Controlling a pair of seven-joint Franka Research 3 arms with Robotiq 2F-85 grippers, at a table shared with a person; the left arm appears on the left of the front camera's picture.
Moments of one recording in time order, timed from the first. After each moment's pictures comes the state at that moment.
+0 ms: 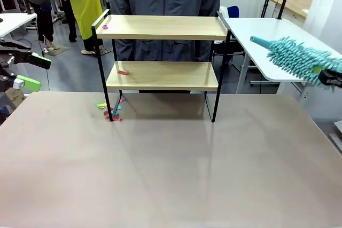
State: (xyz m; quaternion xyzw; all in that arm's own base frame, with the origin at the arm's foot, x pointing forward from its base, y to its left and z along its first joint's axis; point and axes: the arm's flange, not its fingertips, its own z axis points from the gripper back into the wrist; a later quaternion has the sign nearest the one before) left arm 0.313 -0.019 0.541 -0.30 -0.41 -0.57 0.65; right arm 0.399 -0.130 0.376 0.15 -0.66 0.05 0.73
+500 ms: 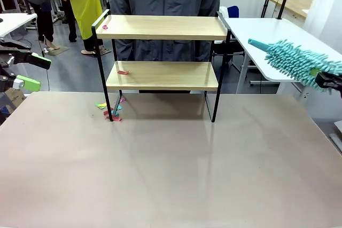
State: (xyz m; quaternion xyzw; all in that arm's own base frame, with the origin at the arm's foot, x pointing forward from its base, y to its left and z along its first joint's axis) left arm 0.313 -0.018 0.540 -0.30 -0.41 -0.57 0.65; right arm 0.401 -0.128 0.370 0.14 -0.66 0.05 0.73
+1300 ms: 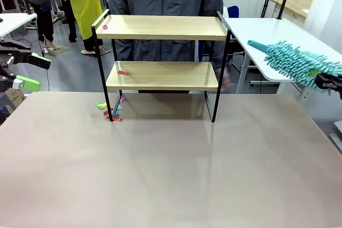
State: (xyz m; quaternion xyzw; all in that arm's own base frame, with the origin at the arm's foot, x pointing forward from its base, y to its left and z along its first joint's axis) left arm 0.313 -0.018 0.540 -0.30 -0.41 -0.57 0.65; right arm 0.401 -0.128 0.368 0.15 -0.66 0.05 0.73
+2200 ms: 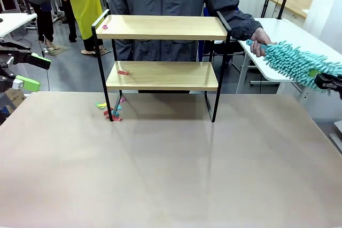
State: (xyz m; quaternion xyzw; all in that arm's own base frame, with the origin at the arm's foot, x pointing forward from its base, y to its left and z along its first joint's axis) left arm 0.312 -0.018 0.540 -0.30 -0.41 -0.57 0.65; right arm 0.401 -0.128 0.368 0.15 -0.66 0.05 0.73
